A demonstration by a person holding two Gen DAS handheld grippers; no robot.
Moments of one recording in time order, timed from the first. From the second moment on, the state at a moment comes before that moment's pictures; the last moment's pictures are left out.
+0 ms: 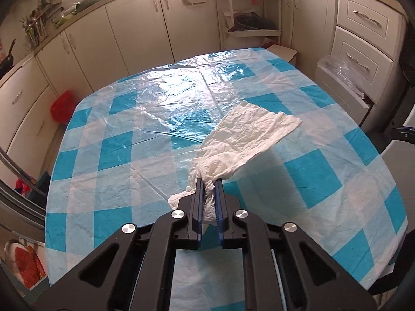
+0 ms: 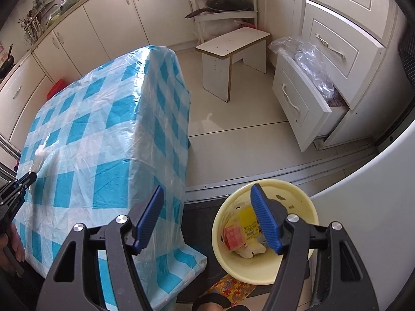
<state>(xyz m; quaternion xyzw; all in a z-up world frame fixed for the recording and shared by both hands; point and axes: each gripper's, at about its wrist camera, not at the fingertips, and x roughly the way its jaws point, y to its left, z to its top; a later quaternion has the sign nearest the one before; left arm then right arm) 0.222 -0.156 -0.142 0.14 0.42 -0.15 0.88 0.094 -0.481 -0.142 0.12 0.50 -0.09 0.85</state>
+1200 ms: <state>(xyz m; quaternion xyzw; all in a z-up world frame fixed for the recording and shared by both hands) 0.141 -0.456 -0.204 0.02 0.57 -0.38 0.72 0.010 -0.562 -0.064 0.24 0.30 -0.21 0.90</state>
